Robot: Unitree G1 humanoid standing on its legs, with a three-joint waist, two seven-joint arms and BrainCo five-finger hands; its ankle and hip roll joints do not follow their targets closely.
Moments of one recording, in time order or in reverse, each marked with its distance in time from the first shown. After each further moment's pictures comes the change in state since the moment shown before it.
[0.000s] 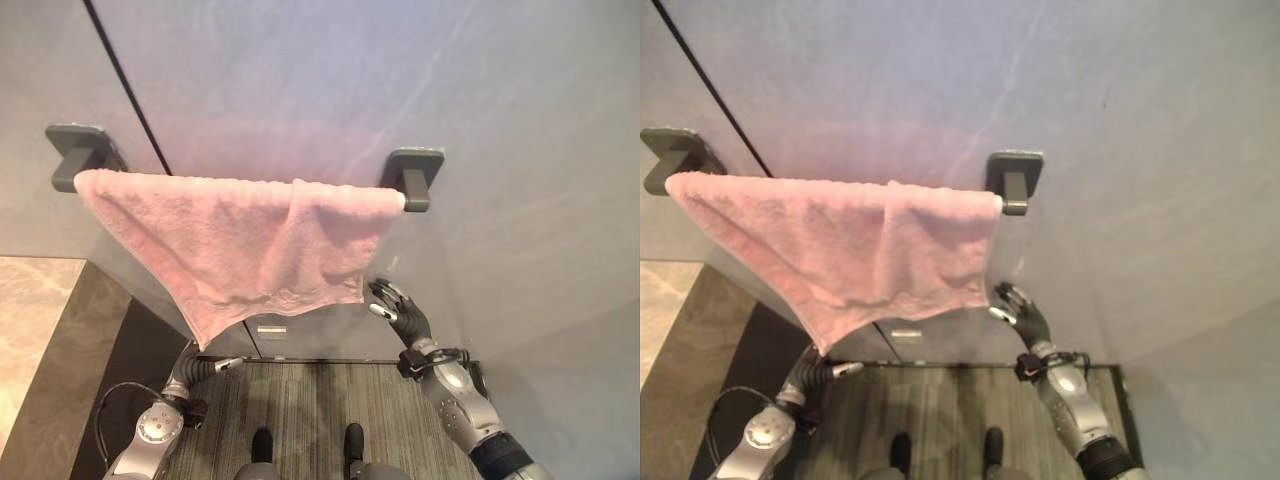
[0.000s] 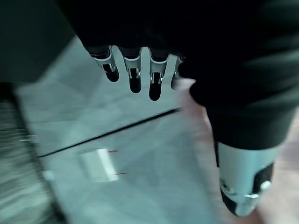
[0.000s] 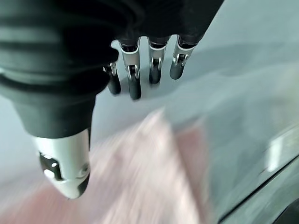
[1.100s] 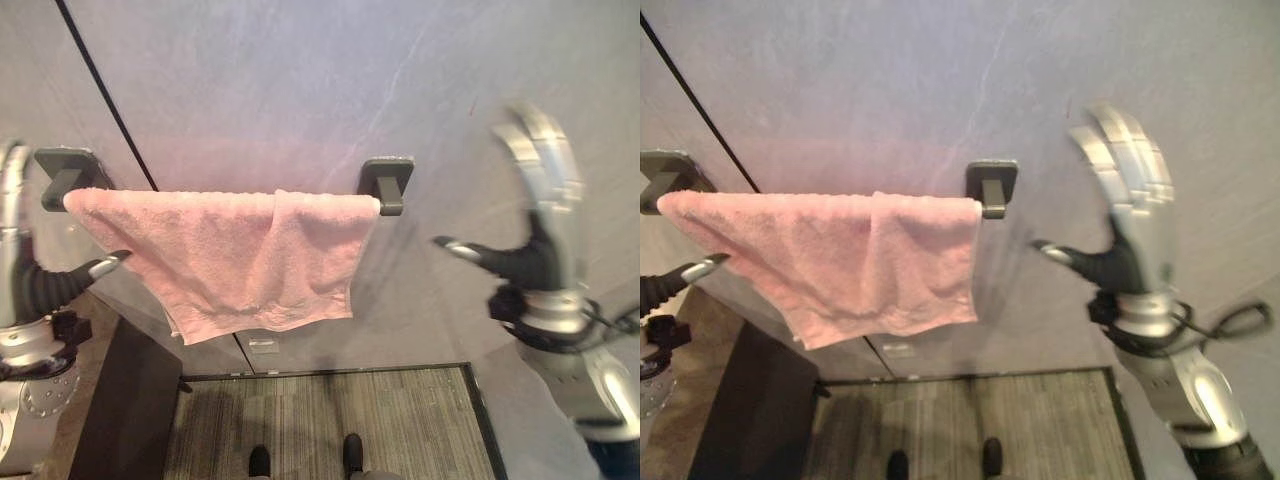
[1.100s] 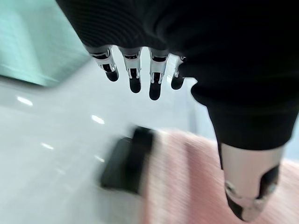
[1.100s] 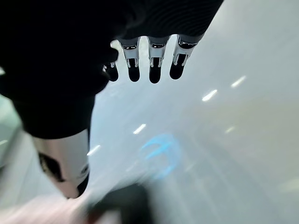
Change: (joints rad) left arm 0.124 0.387 0.544 -0.772 0.715 -0.121 0.602; right arm -0.099 -0.553 -0.186 -0.842 -1.304 -0.127 -0.514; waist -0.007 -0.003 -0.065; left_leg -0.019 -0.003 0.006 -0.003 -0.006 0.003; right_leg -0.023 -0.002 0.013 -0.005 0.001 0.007
